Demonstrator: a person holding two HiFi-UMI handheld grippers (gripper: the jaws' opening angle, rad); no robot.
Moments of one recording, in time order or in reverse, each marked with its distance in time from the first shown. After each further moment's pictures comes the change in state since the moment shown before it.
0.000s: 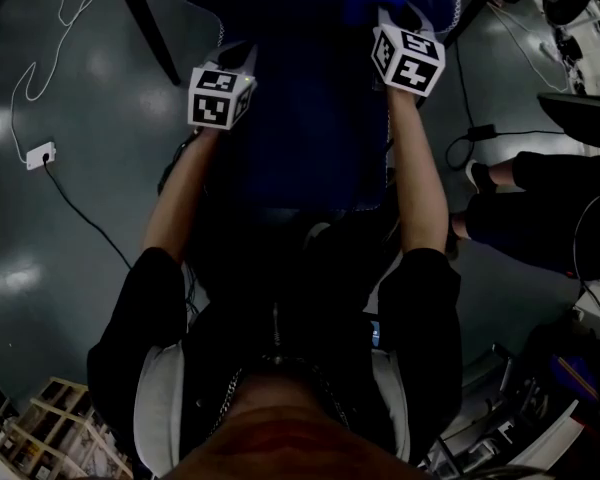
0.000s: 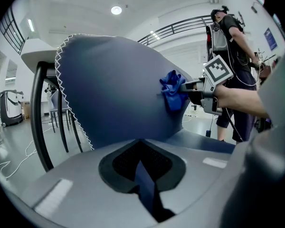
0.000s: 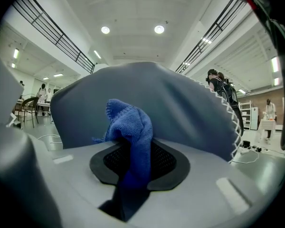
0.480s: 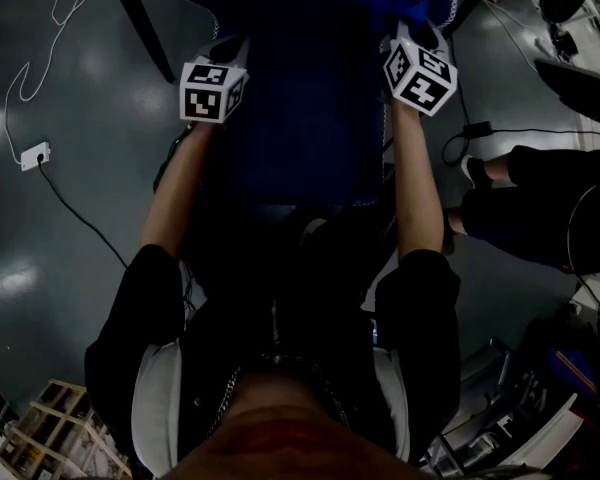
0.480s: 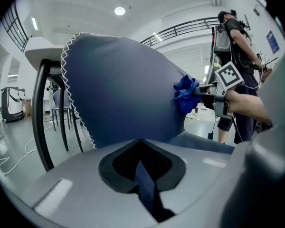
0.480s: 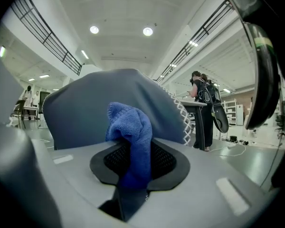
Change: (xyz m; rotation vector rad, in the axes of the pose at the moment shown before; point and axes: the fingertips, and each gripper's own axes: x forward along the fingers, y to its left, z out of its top) left arm -0.001 0.008 -0.001 -0.028 -0.006 0.010; right arm -0.040 -0.037 -0.013 0.065 -0.013 -0.148
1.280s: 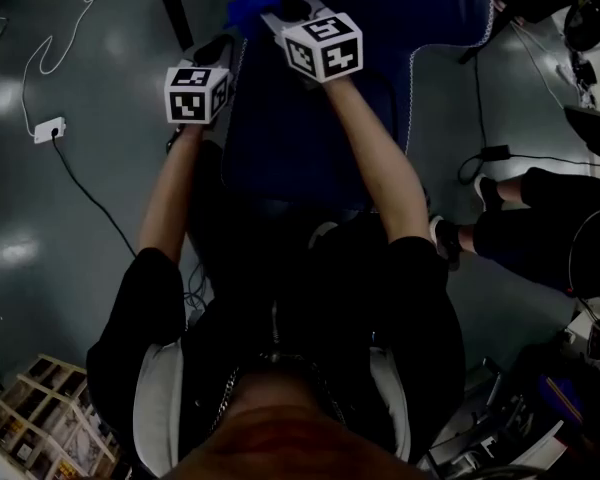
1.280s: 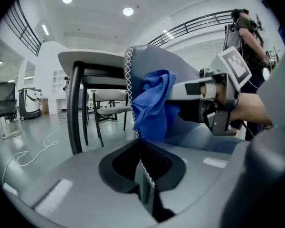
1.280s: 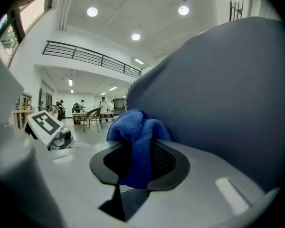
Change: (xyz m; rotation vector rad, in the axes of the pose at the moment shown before) left arm -0.055 0.076 -0.022 -0.049 0.020 0.159; right arm 0.016 0.317 -0.017 -0.080 0.061 0.870
